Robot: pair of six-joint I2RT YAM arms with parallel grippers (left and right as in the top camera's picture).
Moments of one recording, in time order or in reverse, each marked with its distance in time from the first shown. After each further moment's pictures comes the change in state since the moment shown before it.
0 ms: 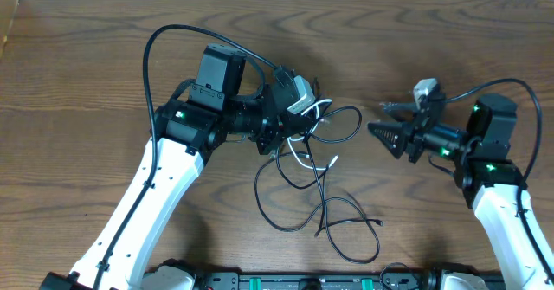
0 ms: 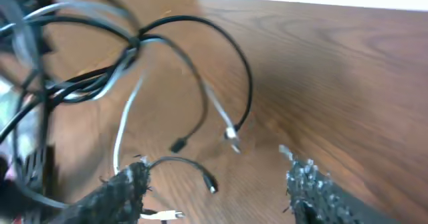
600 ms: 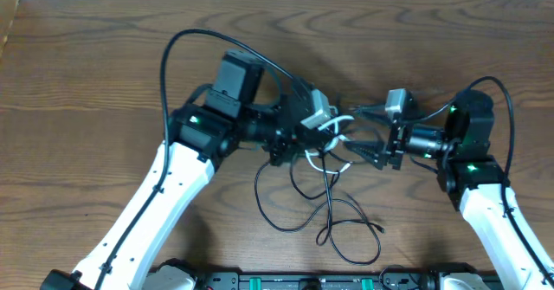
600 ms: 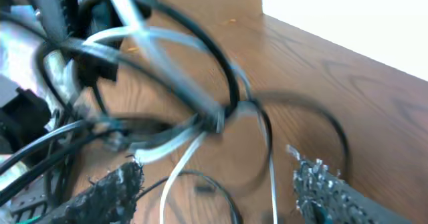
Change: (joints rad) left arm -0.102 0.000 0.000 0.003 0.081 0.004; right arm 0.162 0.000 -0.001 0.151 -0.129 -0.158
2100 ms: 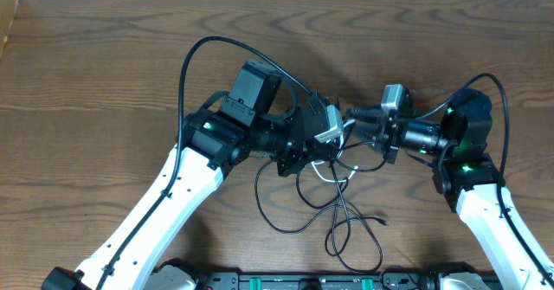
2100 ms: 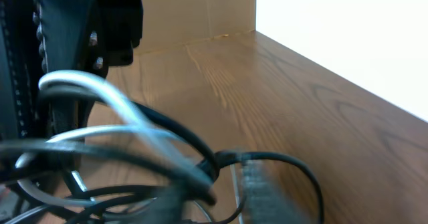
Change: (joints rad) left arm -0.069 0.000 0.000 -0.046 -0.086 0.018; right arm 0.033 0.000 -0.002 0.139 0.052 0.081
